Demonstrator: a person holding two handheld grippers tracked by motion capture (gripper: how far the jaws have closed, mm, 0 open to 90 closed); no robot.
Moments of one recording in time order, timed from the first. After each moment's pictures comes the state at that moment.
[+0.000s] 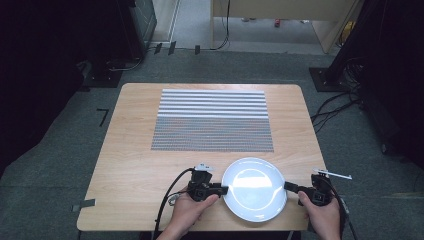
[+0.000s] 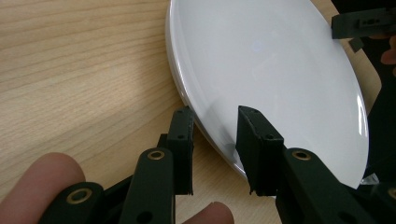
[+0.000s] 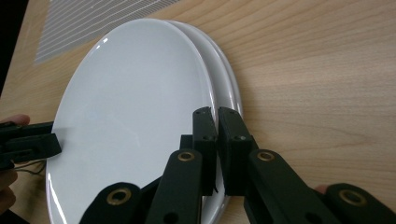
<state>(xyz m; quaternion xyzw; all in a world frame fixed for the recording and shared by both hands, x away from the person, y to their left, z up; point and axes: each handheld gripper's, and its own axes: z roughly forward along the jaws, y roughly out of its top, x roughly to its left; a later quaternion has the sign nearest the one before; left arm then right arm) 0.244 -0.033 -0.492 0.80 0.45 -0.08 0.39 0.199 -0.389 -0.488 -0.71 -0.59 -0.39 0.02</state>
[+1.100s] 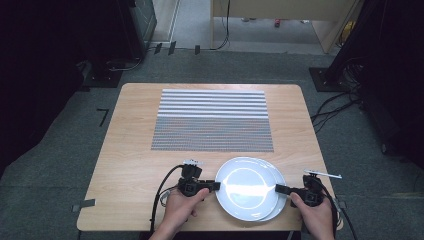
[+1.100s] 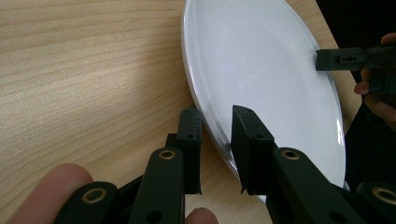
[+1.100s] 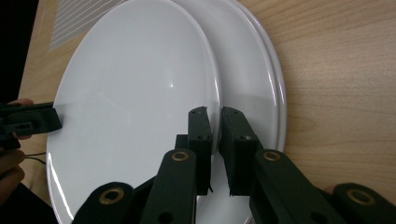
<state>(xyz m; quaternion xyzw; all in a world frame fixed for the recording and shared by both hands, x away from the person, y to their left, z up) 0.256 -0.009 -0.487 0.78 0.48 -0.12 0.39 0.203 -0.374 -0.498 -0.70 -0.60 -0.39 0.07</state>
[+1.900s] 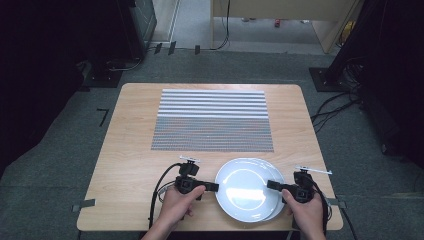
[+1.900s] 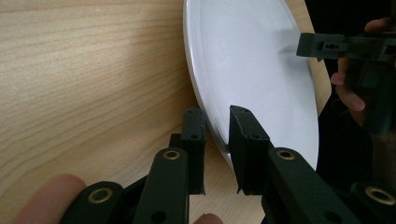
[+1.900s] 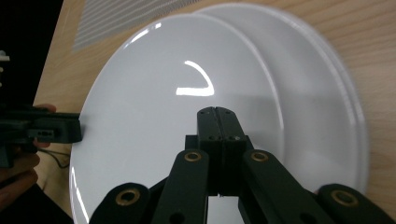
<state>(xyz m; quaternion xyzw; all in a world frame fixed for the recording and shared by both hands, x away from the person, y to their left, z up) 0.267 0.002 -0.488 0.76 0.49 -0.19 0.37 0.212 -0.349 -0.489 -0.67 -0.61 -0.41 0.06</state>
